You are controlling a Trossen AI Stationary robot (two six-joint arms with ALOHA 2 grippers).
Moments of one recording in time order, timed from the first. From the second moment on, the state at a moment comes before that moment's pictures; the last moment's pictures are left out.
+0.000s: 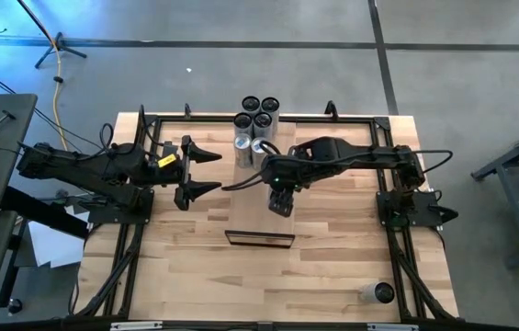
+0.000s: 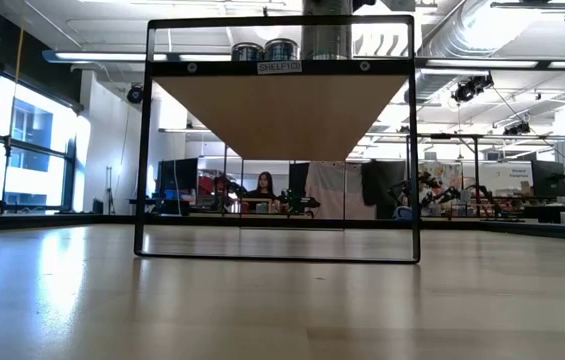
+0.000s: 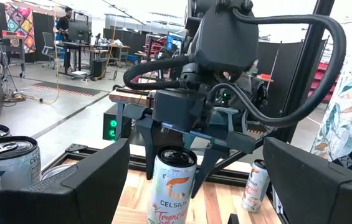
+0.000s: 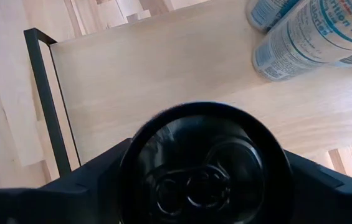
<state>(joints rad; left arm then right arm) -0.16 0.87 0.82 0.13 -0.23 -0.13 0.10 1.91 2.18 -1.43 0.14 0.40</state>
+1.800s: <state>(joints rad) -0.16 0.87 0.82 0.12 -0.23 -0.13 0.21 1.10 1.13 -1.35 0.38 1.09</state>
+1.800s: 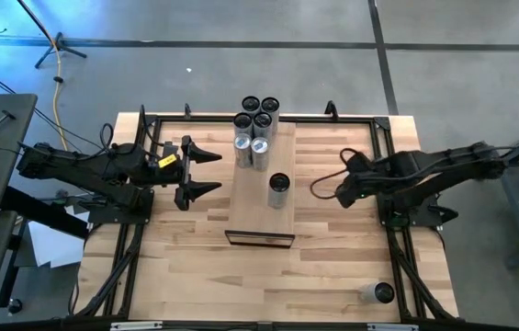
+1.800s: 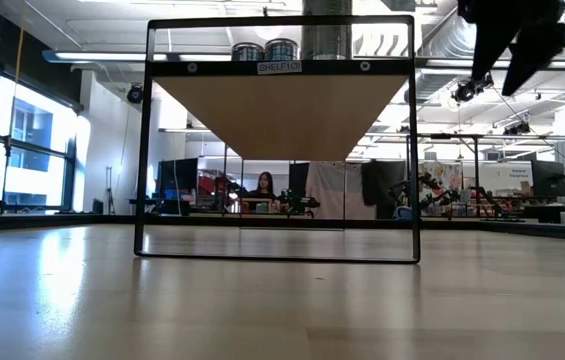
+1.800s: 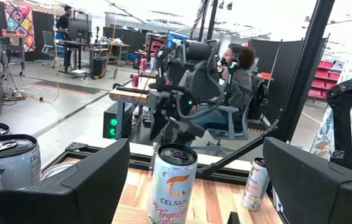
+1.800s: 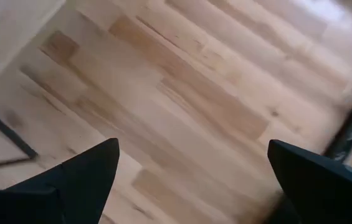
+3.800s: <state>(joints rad) -0.16 0.87 0.82 0.12 -0.30 -0.24 0.44 1.22 0.91 -0.19 0.55 0.47</state>
